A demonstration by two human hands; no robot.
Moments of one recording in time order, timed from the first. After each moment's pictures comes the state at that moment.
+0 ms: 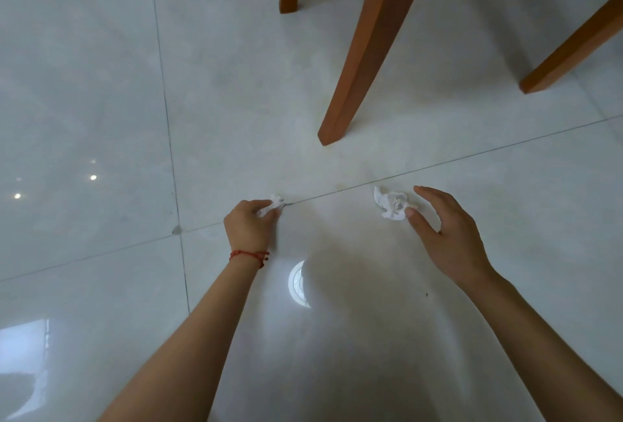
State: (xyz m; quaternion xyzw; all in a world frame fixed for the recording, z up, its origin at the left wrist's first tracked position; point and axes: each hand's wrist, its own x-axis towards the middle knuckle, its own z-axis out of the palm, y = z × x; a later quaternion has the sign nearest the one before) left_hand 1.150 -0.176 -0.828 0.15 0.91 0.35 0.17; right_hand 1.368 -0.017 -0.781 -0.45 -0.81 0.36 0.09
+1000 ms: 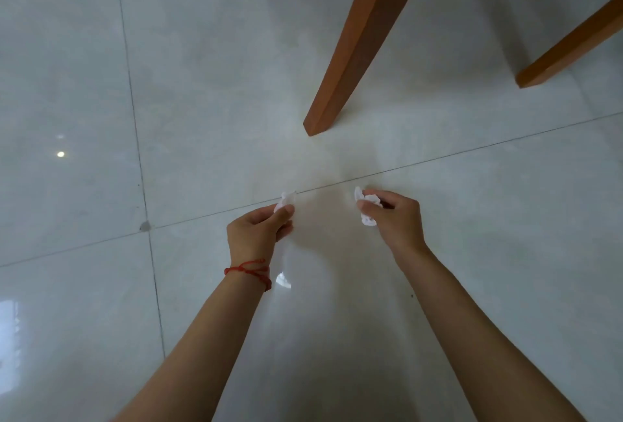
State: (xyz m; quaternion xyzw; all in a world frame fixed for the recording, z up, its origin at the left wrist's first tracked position) left_hand 1.188 -0.156 -0.798 -0.13 0.71 0.59 0.37; right_hand 1.311 -0.021 -0.815 -0.56 -0.60 0.56 0.11
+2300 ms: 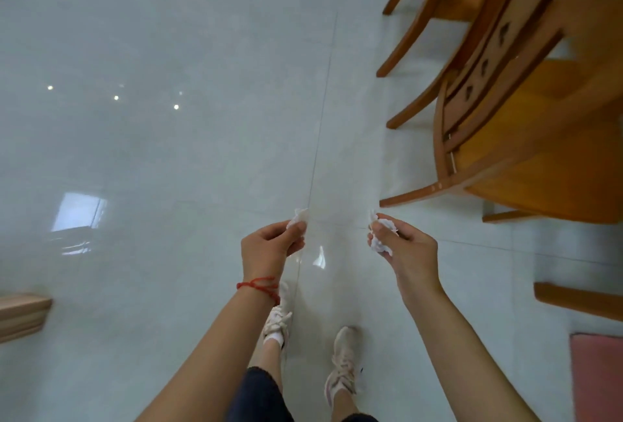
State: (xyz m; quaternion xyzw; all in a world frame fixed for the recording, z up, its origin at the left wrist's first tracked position) left_hand 1.123 -0.341 -0.223 -0.24 0.66 0.66 0.27; right_hand 1.202 -0.186 -0.219 -0.51 -0.52 0.68 0.06
